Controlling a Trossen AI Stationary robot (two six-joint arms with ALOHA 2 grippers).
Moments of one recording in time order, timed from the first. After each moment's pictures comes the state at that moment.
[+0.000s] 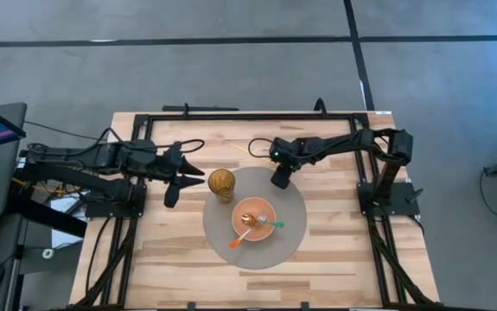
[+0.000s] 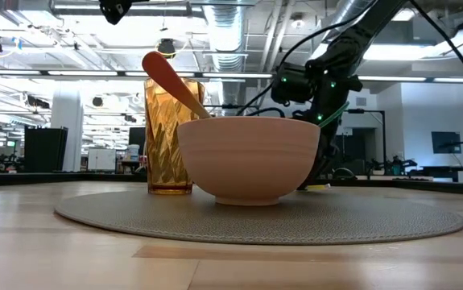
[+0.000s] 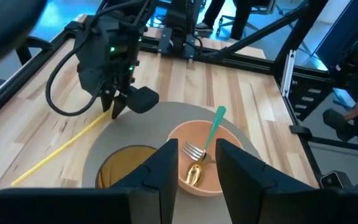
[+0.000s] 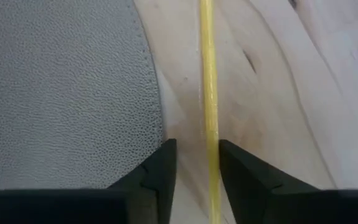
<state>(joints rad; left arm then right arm) -0.10 0.87 0.92 -0.46 -0.06 -0.16 -0.31 1.81 0.96 -0.42 0.08 0.18</state>
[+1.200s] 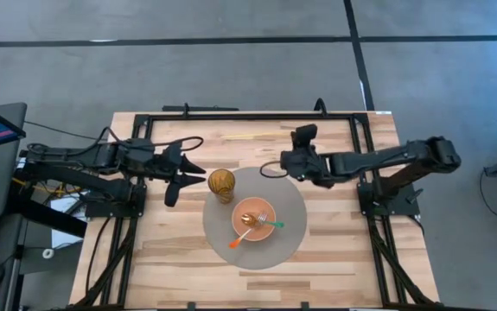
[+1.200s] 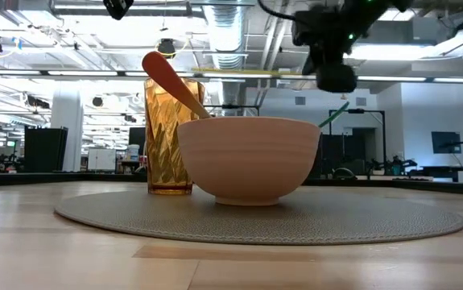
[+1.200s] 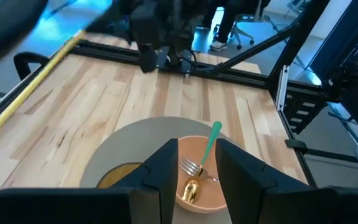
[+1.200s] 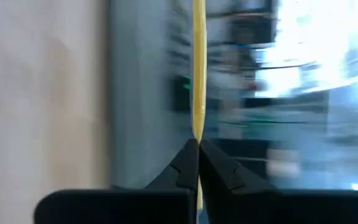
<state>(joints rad) -0.10 0.87 0.92 -0.40 -0.06 -0.16 0.05 1.38 0.96 -0.32 1.14 -0.74</state>
